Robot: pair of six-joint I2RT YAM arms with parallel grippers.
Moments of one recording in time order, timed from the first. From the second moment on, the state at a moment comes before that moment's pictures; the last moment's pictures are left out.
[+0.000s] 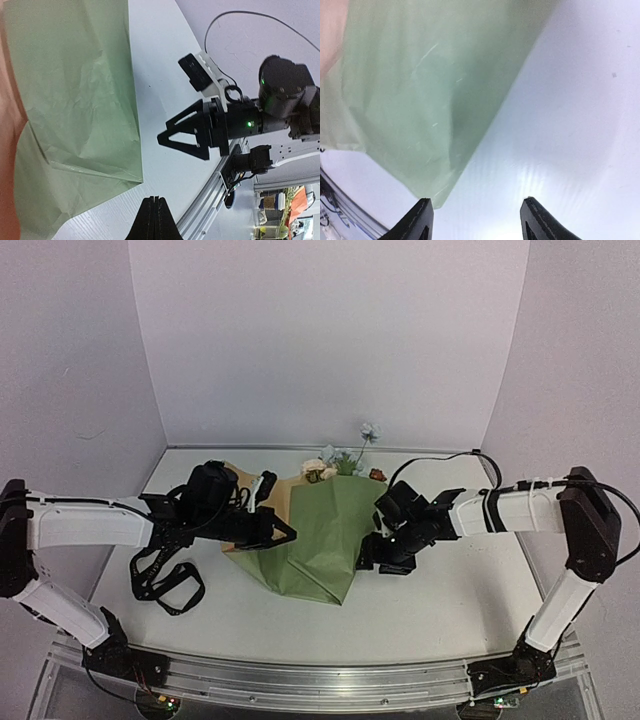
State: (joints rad) left arm -0.85 1.39 0.83 0.03 0.34 -0.73; right arm 0.82 1.71 1.05 -0.45 -0.13 0.77
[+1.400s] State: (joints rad) left arm -0.68 1.04 0.25 0.14 -0.02 -1.33; right arm 0.73 1.81 1.01 -0.24 -0.22 0.88
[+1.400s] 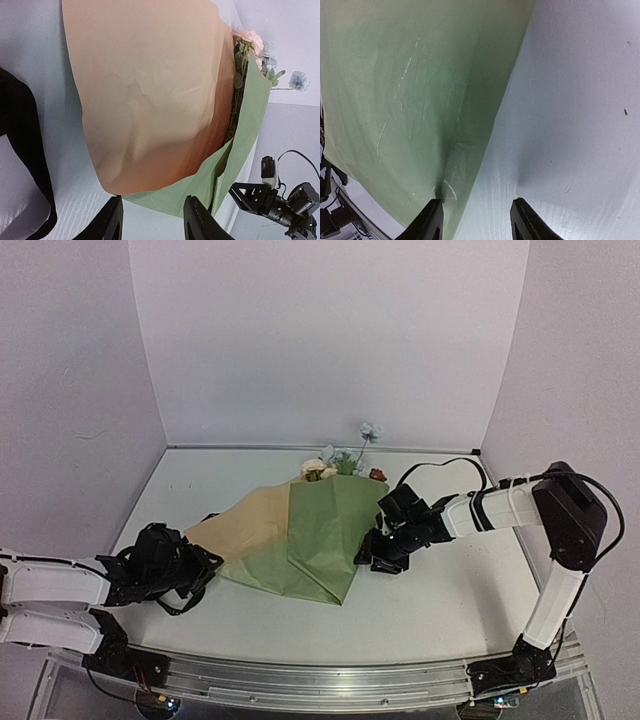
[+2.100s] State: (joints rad) left arm -0.66 1.20 0.25 0.25 0.01 -1.34; right arm 0.73 1.81 1.01 -0.24 -0.22 0.88
